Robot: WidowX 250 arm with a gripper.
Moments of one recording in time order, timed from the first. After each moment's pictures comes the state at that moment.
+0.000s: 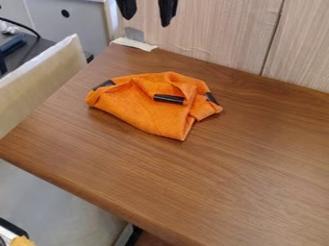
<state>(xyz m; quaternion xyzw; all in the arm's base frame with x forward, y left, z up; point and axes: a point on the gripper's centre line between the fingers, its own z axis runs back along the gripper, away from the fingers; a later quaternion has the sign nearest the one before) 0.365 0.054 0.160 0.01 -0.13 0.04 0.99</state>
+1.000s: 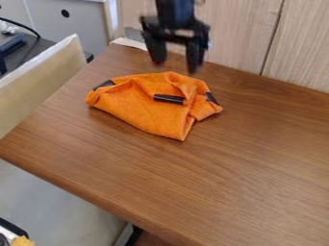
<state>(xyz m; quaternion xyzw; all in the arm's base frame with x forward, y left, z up) 0.365 0.006 0.091 -0.04 -0.08 -0.04 1.00</state>
